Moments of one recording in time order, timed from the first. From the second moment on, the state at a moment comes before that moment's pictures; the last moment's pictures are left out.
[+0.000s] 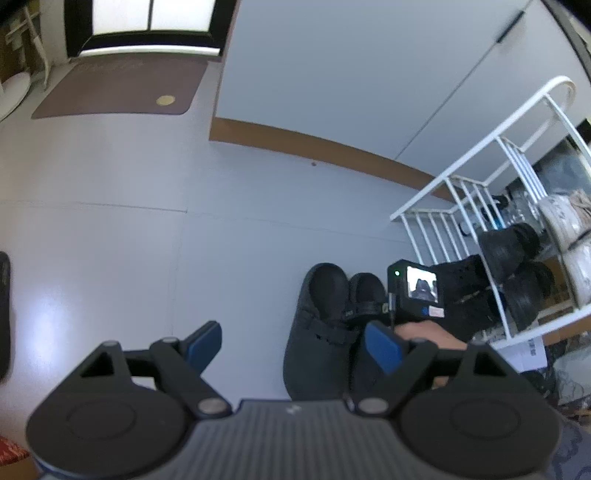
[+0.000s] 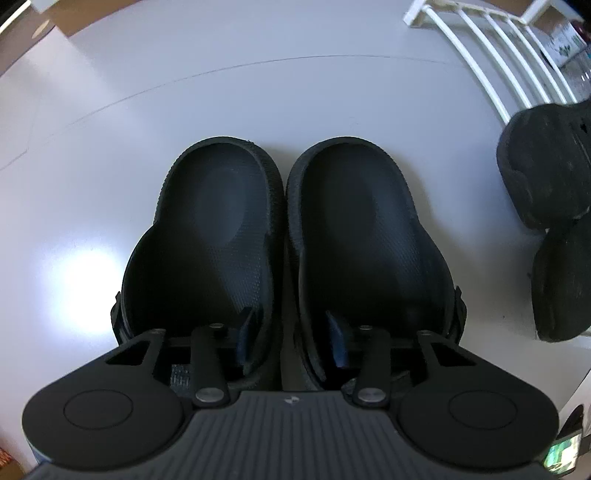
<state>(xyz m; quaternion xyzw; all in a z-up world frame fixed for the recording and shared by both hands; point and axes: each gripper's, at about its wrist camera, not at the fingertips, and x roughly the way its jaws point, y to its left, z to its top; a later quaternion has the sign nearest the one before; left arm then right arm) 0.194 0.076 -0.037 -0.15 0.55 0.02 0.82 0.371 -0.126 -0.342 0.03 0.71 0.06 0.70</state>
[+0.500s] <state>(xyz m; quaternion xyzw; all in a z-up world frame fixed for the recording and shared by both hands) 0.194 0.068 -0.040 -0.15 0.55 0.03 0.82 0.371 -0.129 -0.343 0.02 0.71 0.08 0.70</state>
